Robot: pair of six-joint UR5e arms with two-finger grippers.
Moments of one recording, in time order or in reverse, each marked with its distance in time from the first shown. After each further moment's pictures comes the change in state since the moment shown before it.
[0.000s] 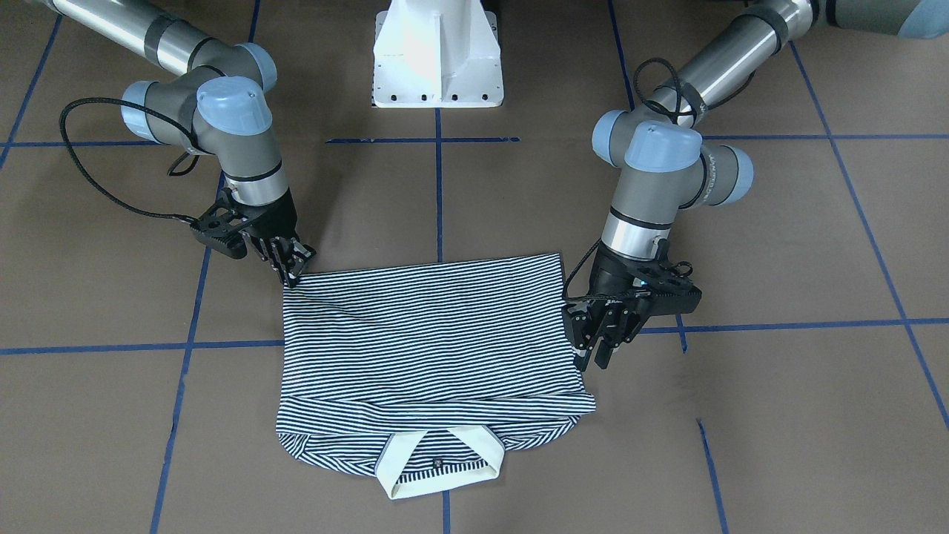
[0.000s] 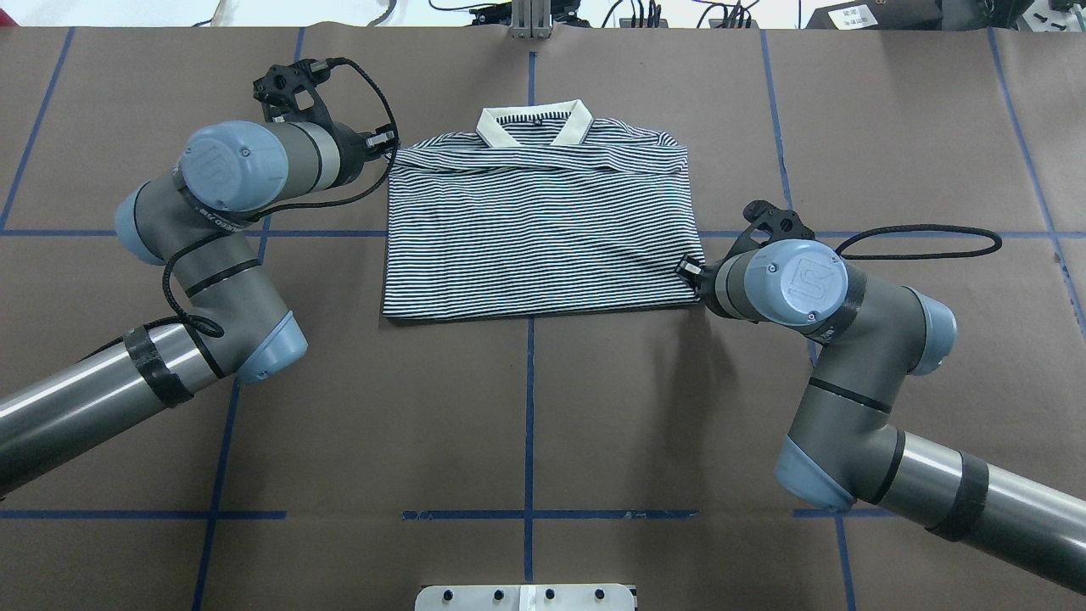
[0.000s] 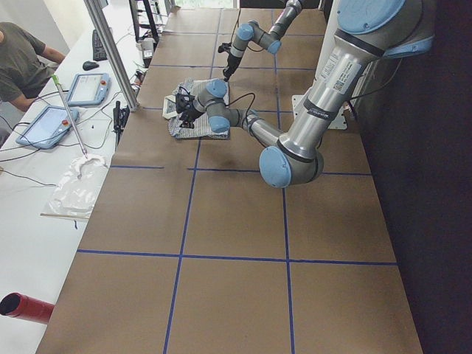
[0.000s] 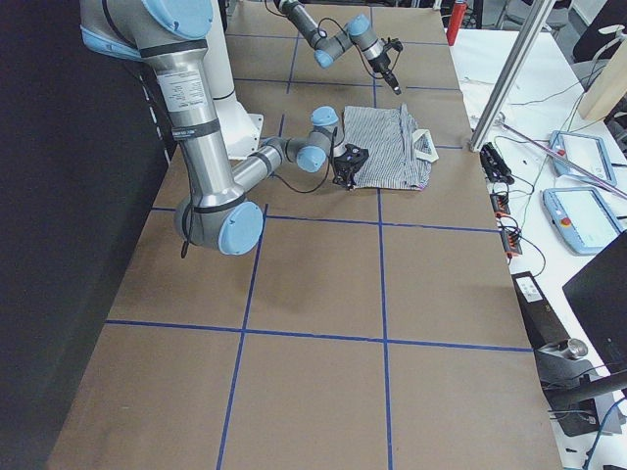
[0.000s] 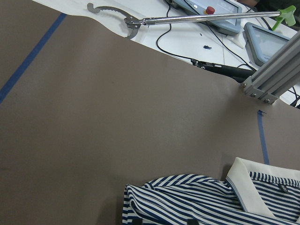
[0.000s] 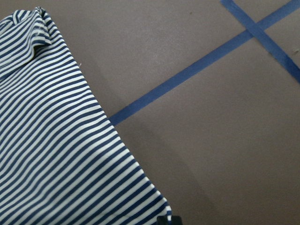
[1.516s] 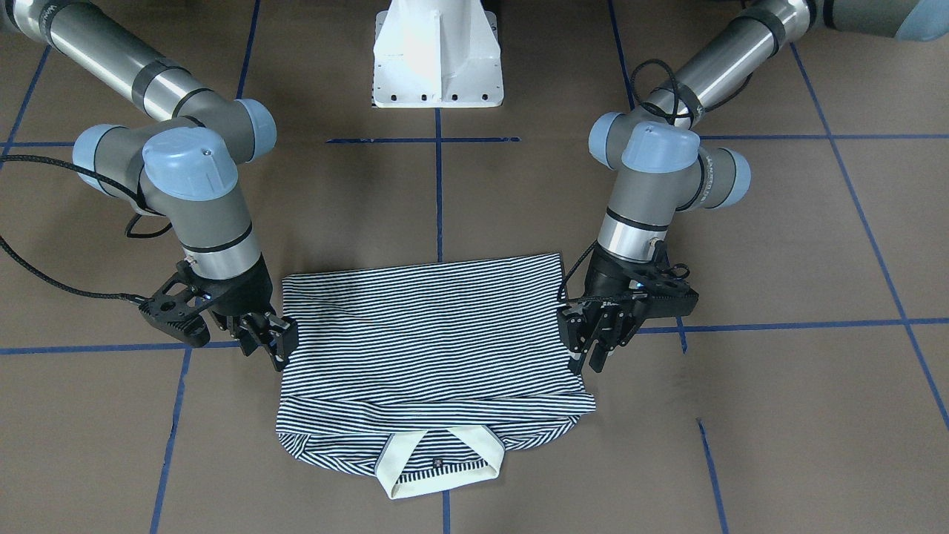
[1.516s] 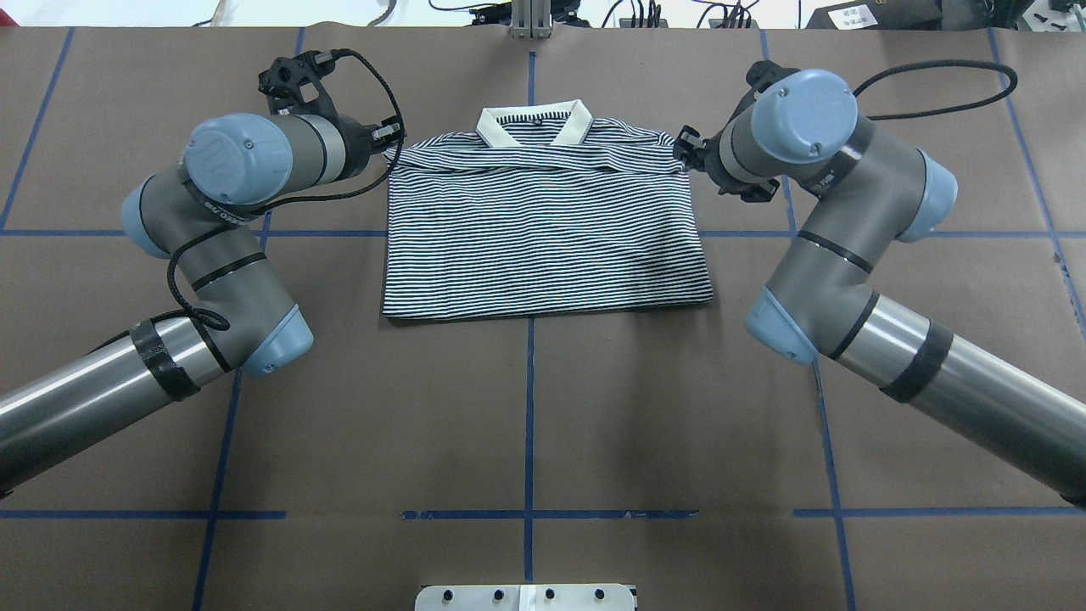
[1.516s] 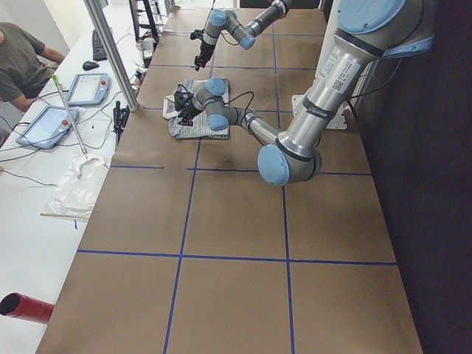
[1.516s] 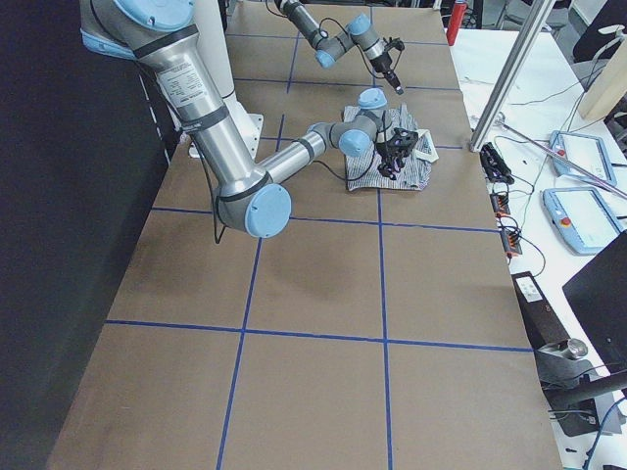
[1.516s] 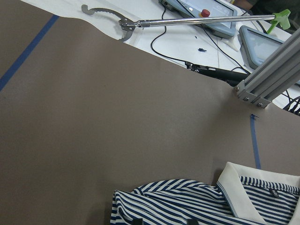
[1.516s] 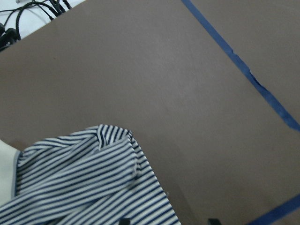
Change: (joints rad) left arm -0.005 -0.018 0.007 -0.014 -0.002 -0.005; right arm 0.195 0.156 -0.133 -0.005 0.119 -0.141
